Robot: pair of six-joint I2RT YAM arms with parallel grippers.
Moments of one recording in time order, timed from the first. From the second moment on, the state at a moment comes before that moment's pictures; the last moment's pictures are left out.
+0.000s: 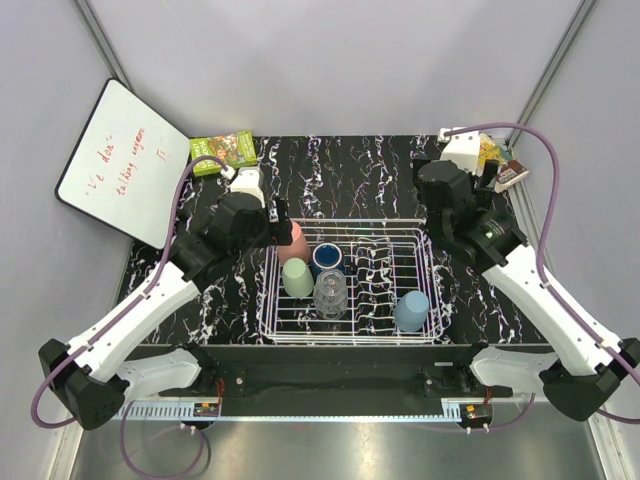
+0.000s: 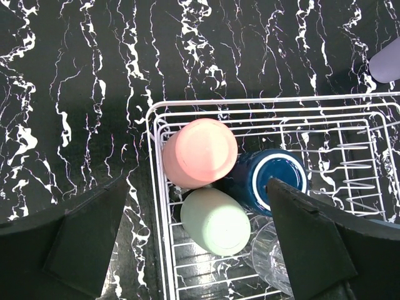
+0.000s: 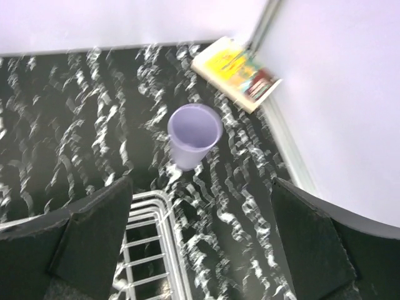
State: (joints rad) left arm -0.68 1.08 1.08 -0.58 -0.36 -0.47; right arm 0.67 1.17 1.38 -0.66 0.94 0.22
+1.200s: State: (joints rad) left arm -0.64 1.31 1.10 -0.59 -0.26 -0.47; right arm 0.67 1.08 1.19 -0.54 0.32 0.41
